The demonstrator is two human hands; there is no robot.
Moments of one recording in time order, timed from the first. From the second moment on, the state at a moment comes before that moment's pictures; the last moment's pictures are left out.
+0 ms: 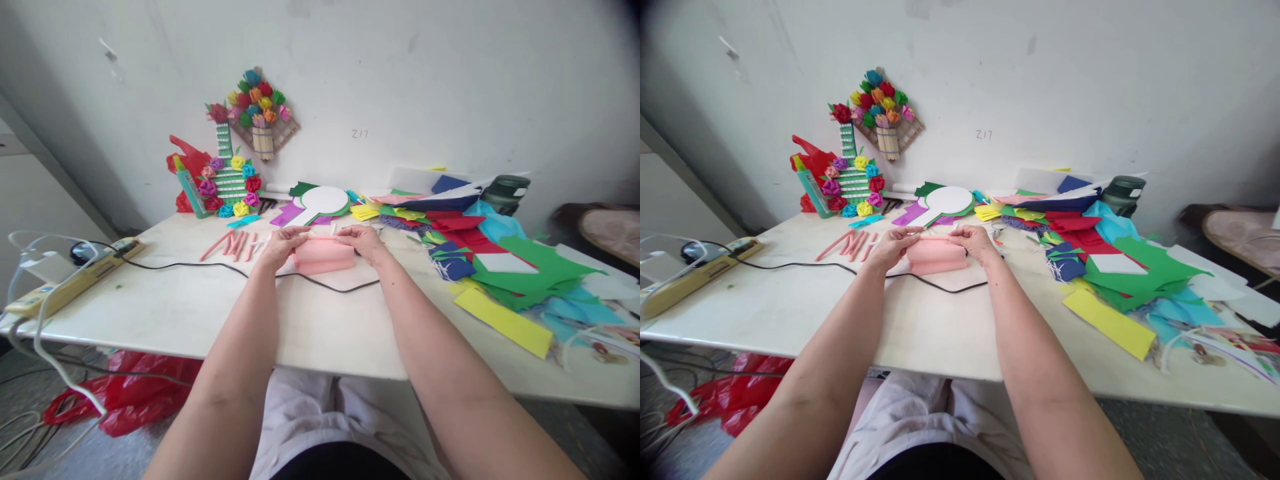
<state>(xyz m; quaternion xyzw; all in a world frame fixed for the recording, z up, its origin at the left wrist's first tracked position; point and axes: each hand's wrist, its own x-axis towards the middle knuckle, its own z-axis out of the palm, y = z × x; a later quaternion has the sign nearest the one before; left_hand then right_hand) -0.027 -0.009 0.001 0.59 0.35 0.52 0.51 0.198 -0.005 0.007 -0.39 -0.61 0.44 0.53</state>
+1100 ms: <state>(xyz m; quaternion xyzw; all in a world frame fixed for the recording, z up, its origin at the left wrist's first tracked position) -0.023 -0.014 0.007 0.63 0.40 0.49 0.46 0.200 0.007 0.000 -0.40 -0.57 0.46 0.55</state>
